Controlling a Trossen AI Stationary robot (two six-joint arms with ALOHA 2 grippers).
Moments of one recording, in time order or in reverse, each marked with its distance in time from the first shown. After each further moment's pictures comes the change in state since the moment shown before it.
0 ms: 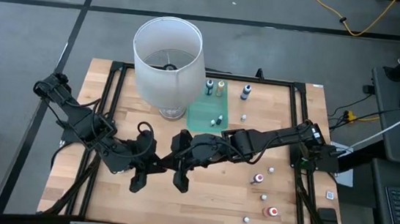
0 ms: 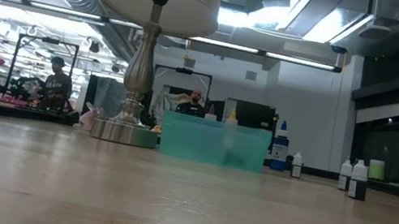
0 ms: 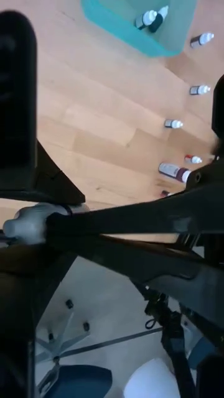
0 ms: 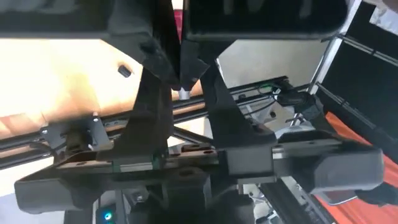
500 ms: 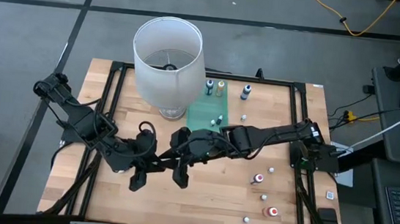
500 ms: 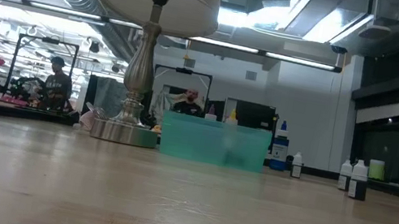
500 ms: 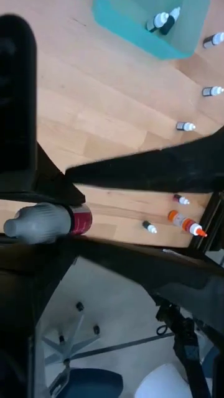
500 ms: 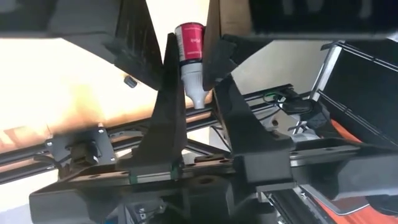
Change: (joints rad) left arm 0.005 -0.002 0.000 -0.045 0.045 -0.006; right arm -0.042 0.002 -0.001 -0.035 -0.025 0.001
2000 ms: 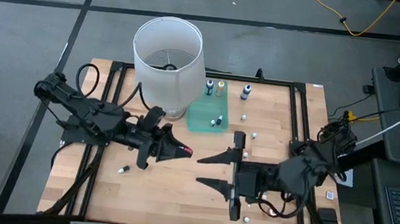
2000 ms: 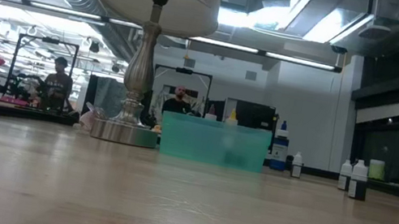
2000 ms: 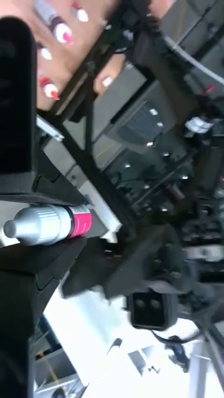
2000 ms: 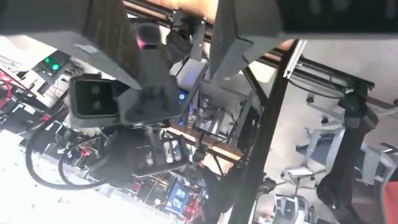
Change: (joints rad) left arm 0.143 -0.002 0.000 0.786 0.065 -0.100; right arm 0.343 -0.214 0.116 0.012 0.561 -0.833
